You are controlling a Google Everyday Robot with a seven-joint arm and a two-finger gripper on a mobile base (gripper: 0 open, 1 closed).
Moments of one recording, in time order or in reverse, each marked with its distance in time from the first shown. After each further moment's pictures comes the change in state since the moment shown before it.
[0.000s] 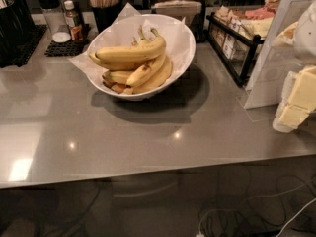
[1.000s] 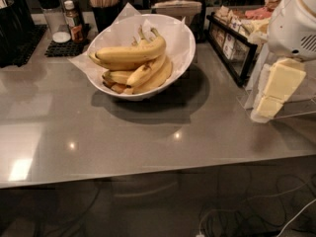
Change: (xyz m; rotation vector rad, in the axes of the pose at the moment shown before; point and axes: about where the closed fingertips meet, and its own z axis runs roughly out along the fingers) arm -0.033 -0.012 0.014 -0.022 -0.045 -0.055
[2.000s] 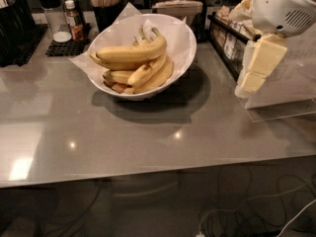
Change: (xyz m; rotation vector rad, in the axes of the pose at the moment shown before) arm -0.042 -0.034 -0.007 0.043 -0.110 -0.106
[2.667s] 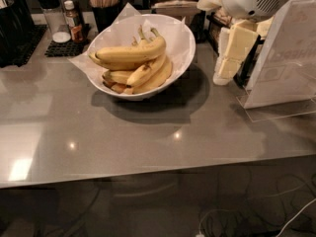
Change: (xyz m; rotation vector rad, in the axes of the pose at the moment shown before) arm -0.055 -0.018 0.010 -0.036 -0.102 -0.166
